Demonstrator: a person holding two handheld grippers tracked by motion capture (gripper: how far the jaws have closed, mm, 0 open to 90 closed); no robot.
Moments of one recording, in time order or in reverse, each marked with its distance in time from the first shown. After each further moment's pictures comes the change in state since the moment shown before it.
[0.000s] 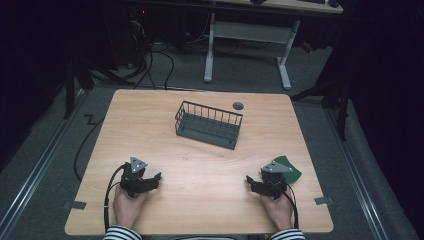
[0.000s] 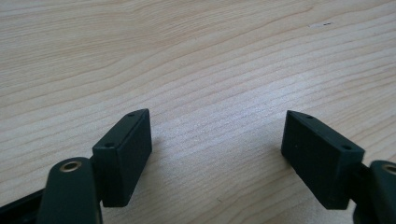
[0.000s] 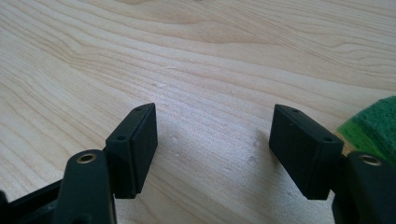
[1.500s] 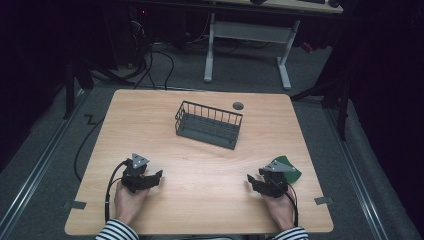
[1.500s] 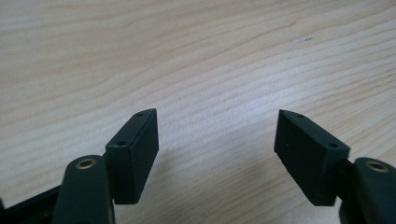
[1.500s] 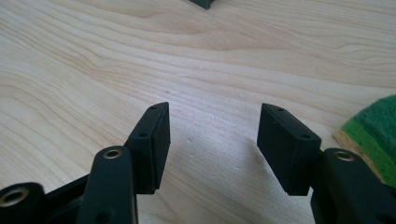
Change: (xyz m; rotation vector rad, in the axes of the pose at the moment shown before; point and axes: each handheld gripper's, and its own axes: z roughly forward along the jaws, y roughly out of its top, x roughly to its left) left arm -0.003 0.016 -0.004 0.023 -0.032 0.005; right arm 0.001 0.005 -0.009 -0.010 0.041 0.052
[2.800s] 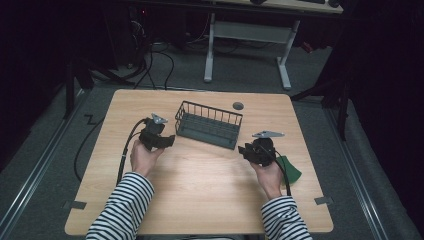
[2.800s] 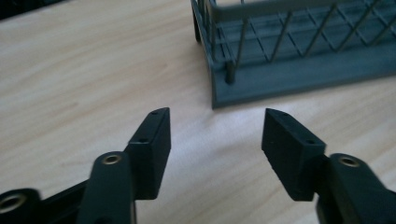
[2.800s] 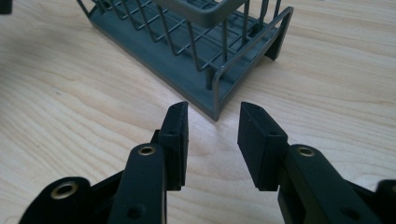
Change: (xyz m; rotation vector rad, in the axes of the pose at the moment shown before) left arm 0.008 0.124 0.046 0.015 0.017 0.081; right arm -0.005 0.094 0.031 0.001 0.044 0.049
